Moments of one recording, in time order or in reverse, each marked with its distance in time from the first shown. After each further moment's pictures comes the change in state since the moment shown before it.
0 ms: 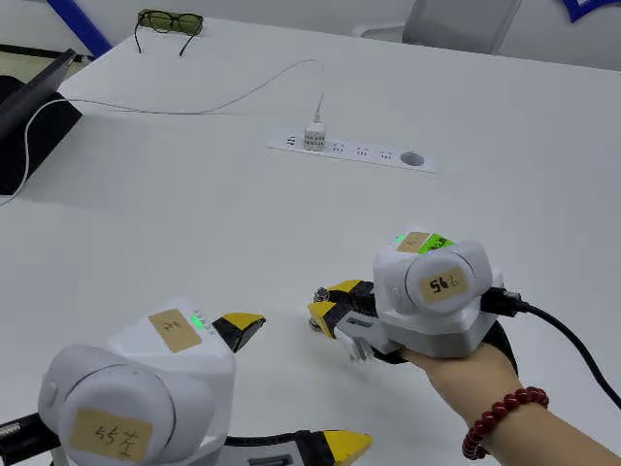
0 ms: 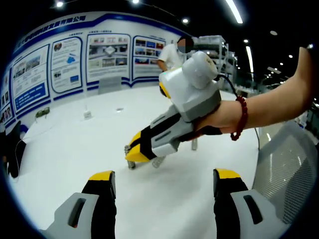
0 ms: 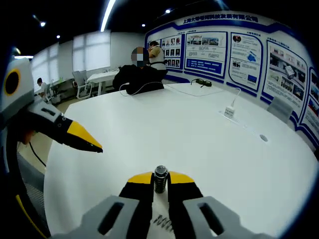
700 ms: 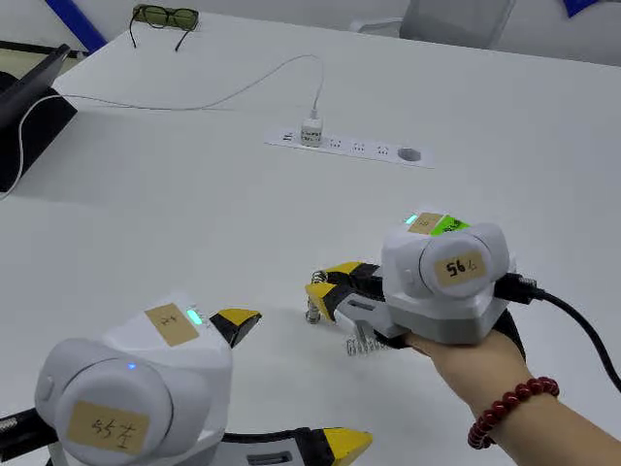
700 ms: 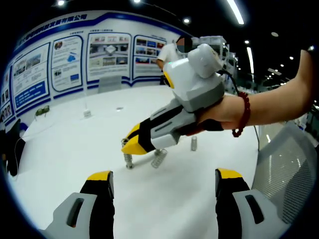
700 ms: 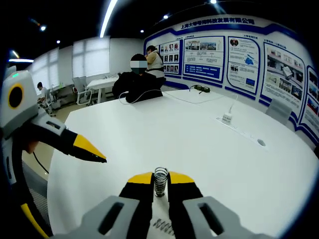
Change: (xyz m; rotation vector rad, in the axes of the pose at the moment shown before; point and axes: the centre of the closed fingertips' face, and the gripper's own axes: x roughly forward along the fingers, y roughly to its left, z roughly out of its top) left arm 0.001 -0.001 0.000 -0.014 0.001 -0.003; right arm -0.007 -0.003 0.015 0.014 -0.052 -0.003
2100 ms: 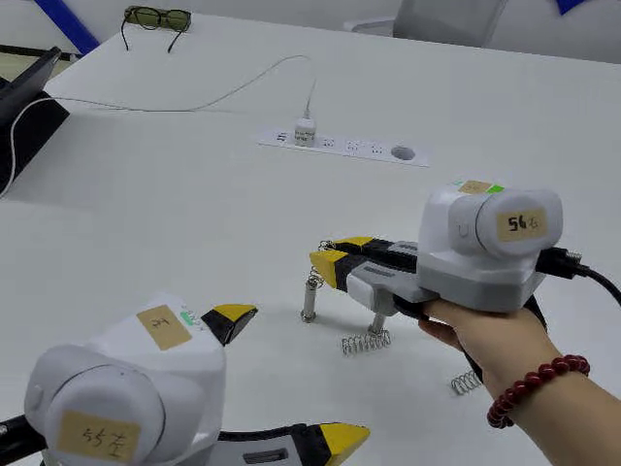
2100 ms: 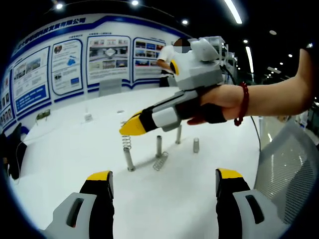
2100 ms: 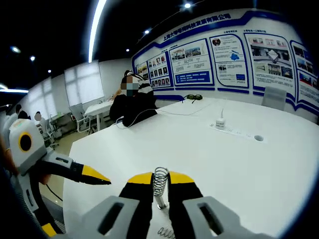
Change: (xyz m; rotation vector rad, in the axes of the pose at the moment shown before) left arm 0.000 0.001 0.004 0.021 -0.018 0.011; right arm -0.019 -0.016 0.033 0.188 -0.136 0.013
